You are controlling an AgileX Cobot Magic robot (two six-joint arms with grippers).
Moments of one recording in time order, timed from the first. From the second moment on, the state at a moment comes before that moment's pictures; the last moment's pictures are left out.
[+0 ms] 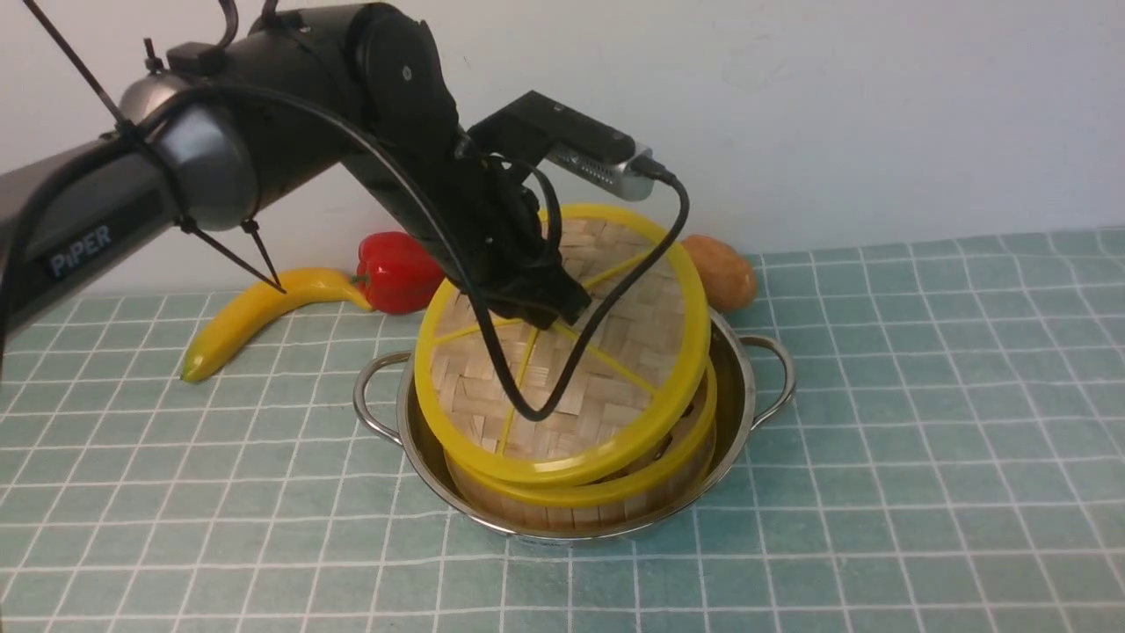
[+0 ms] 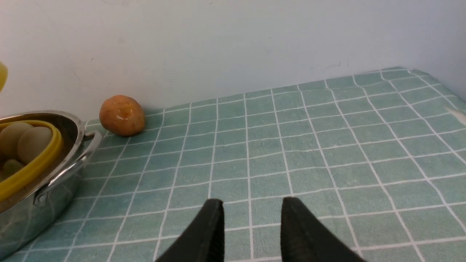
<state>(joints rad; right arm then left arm) 0.03 0.00 0.01 -0.19 0.34 0.46 -0.42 1.90 -1.67 -0.17 1.02 0.41</state>
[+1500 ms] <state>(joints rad) 0.03 0.00 0.01 -0.19 0.34 0.46 -0.42 1.94 -1.68 -0.14 1.01 0.44</state>
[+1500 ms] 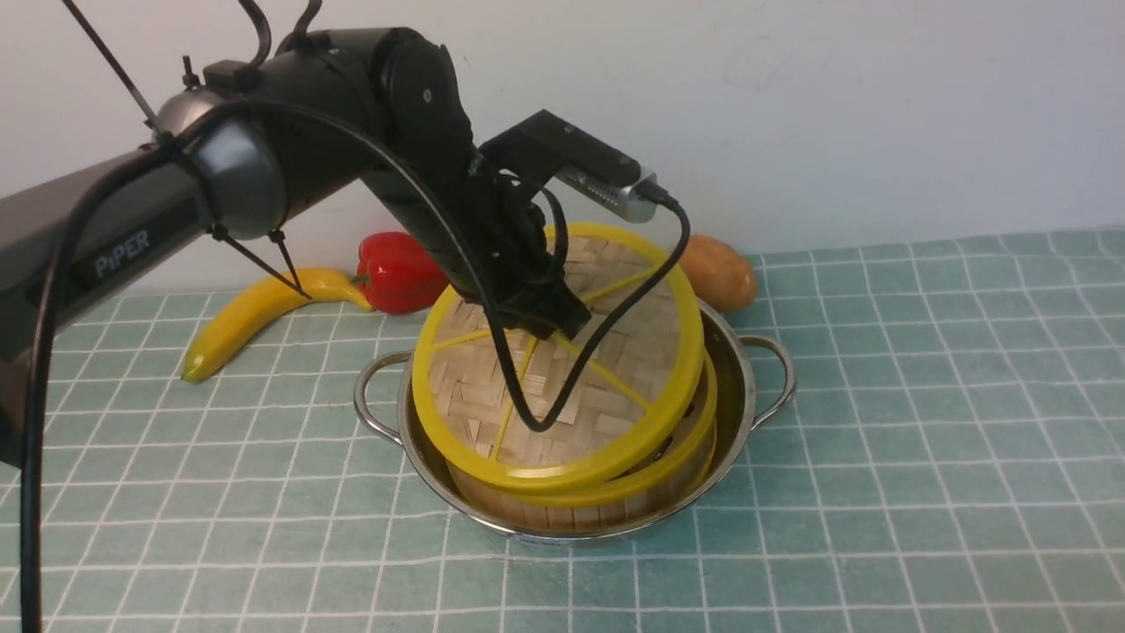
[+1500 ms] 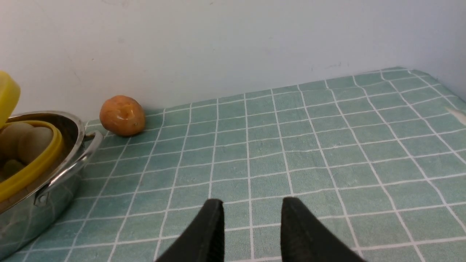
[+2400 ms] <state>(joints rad) 0.03 0.00 0.01 -0.19 0.34 0.46 -0.42 1.94 -1.68 -0.21 0.96 0.57</state>
